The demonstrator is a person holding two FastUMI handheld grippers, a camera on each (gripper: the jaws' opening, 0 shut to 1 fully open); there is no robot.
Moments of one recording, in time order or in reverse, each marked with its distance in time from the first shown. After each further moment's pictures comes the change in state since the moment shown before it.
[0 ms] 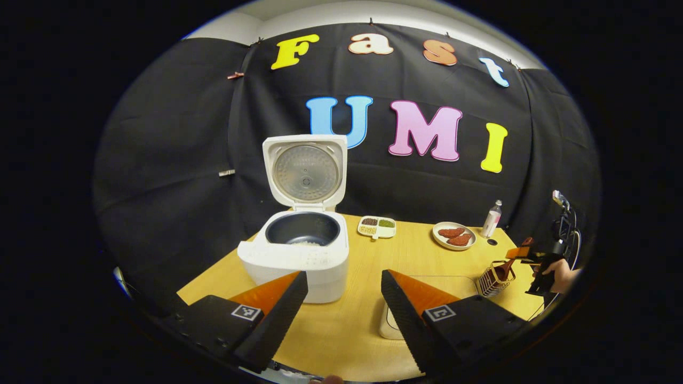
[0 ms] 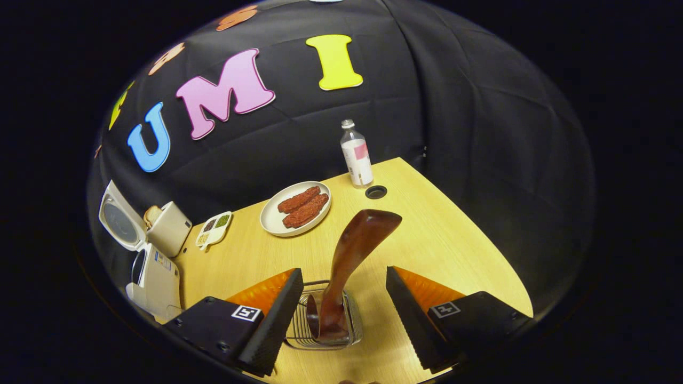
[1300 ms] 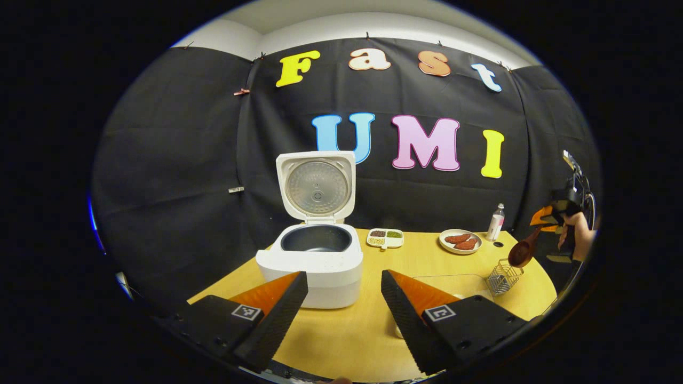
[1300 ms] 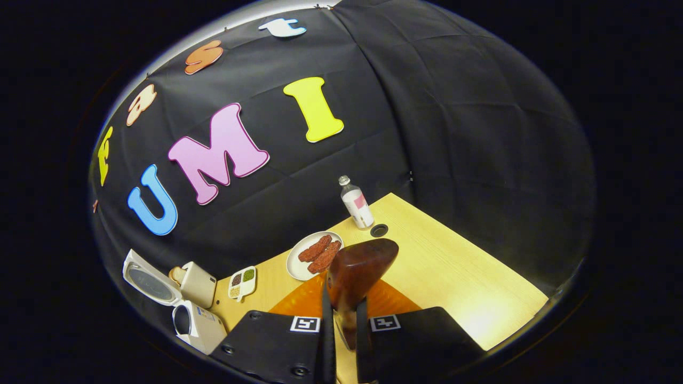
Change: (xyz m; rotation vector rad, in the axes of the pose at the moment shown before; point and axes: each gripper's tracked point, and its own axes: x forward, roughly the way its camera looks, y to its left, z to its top) left arm -0.023 0.035 0.005 0.072 -0.143 0.004; right arm -0.093 0.040 0.085 0.180 -0.209 -0.025
